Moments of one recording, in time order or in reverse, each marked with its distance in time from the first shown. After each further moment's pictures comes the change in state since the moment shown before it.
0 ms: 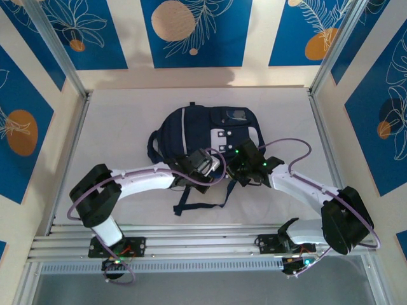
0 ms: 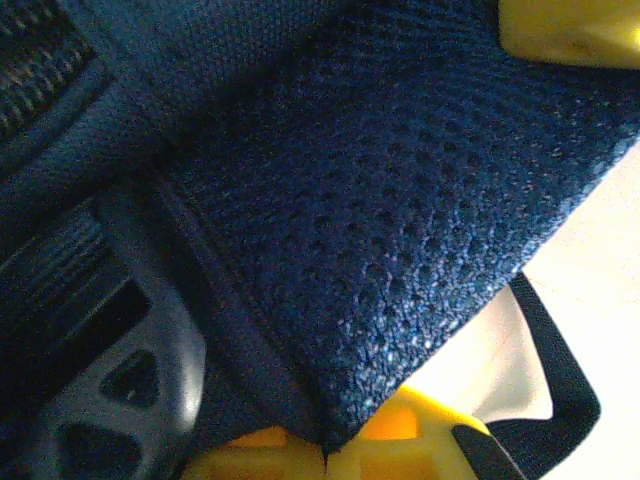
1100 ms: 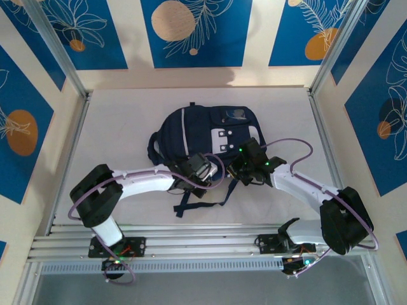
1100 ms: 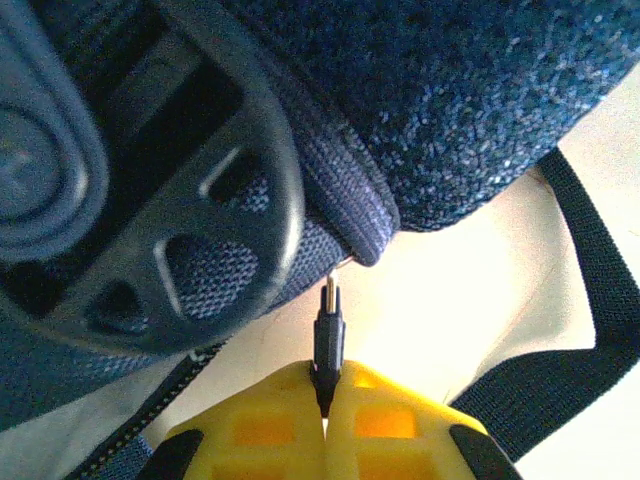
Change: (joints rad) left arm -0.004 0.002 -0.039 -0.032 0.011 0.018; right arm -0.047 0.002 -0.021 0.027 -0.048 -0.042
